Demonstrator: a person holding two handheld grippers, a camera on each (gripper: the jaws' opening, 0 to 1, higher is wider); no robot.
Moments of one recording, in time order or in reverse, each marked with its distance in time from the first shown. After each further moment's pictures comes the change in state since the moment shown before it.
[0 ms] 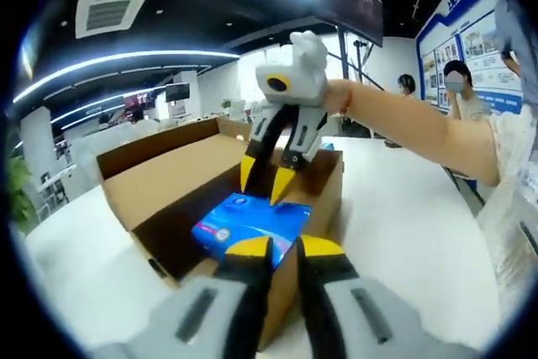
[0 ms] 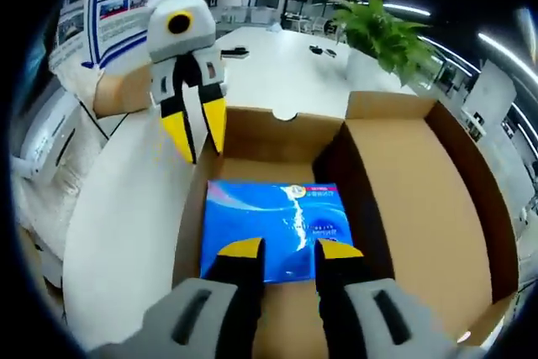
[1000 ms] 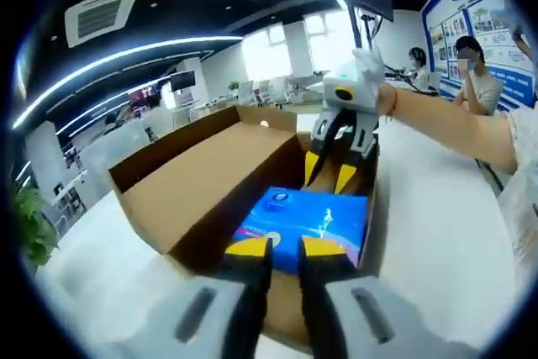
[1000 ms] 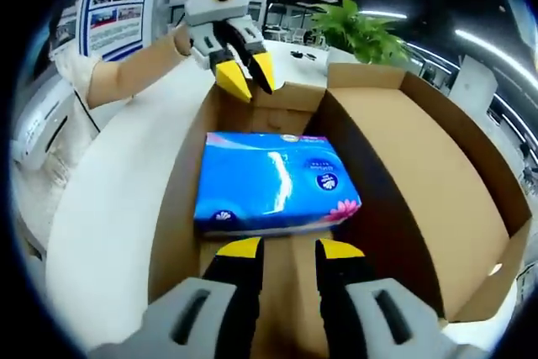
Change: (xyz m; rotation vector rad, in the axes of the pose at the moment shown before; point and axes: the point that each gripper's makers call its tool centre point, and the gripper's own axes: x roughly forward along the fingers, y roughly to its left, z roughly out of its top) left arm 0.015 0.053 -0.004 0.101 0.174 0.072; right arm 0.004 0.013 -0.048 0.034 -0.048 -0.056
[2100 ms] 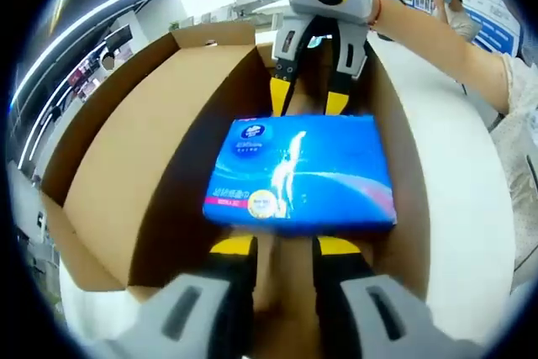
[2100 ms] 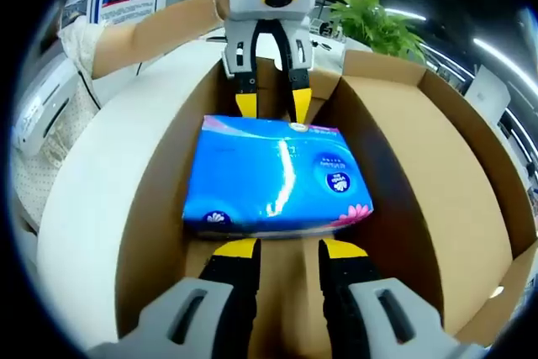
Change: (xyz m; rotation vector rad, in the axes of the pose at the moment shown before) left arm 0.056 -0.008 -0.047 0.153 0.385 -0.231; right arm 0.012 -0.006 -0.015 -0.082 0.053 0.036
